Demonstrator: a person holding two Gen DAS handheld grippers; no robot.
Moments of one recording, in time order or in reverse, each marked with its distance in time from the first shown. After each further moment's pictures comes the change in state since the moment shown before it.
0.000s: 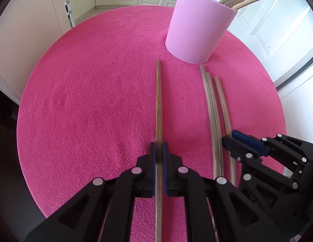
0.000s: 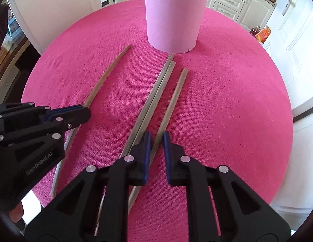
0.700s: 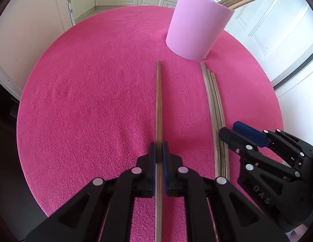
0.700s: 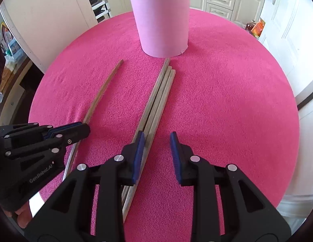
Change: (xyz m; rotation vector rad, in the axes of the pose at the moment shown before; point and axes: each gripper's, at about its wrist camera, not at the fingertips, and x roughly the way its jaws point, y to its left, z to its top) left arm -0.001 -0.002 -0.009 -0.010 -0.008 -0.021; right arm -0.007 0.002 -0.002 0.069 -0.060 0.019
